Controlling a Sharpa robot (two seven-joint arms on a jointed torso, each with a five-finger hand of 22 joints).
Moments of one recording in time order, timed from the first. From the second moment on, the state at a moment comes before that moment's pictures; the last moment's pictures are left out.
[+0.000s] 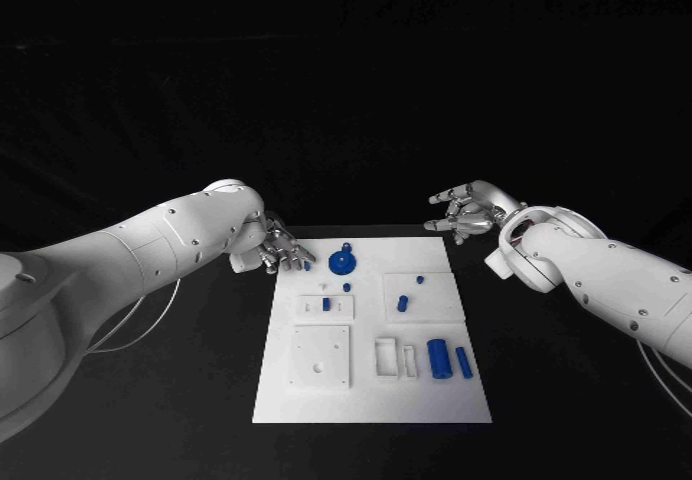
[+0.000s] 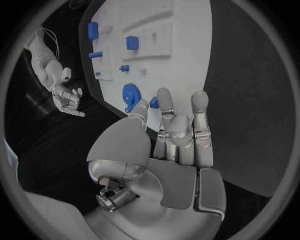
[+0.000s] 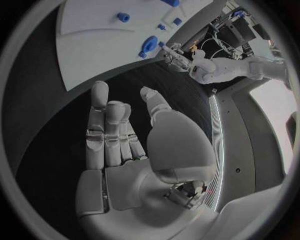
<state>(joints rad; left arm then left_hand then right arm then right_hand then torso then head) 1.39 -0.39 -0.15 0.71 -0.79 0.32 -0.47 1.09 0.03 -0.05 0.04 0.20 1.13 0.04 0.10 0.39 1.47 -0.04 0.49 0.36 1.38 -0.11 1.31 0.86 0.05 1.26 -0.13 0.51 1.31 1.10 -0.67 0.29 1.13 -1.17 -0.22 0.01 1.29 -0.09 0.03 -0.07 0.53 0.77 0.14 0.05 0.05 1.00 0.03 1.00 0.79 1.33 -0.04 0.90 0.90 0.11 1.47 -0.06 0.15 1.17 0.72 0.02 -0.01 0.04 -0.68</state>
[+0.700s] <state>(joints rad) 1.38 -0.38 -0.15 0.70 -0.77 0.33 -0.46 1.12 0.08 -0.04 0.00 0.20 1.13 0.04 0.10 0.40 1.47 -0.04 0.49 0.36 1.38 -0.11 1.31 0.86 0.05 1.26 -0.13 0.51 1.31 1.10 -0.67 0.29 1.13 -1.17 -0.22 0.01 1.29 -0.09 0.03 -0.07 0.53 0.77 0.14 0.05 0.05 1.00 0.03 1.00 0.79 1.33 -0.04 0.90 0.90 0.11 1.47 -0.06 0.15 1.17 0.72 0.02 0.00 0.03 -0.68</state>
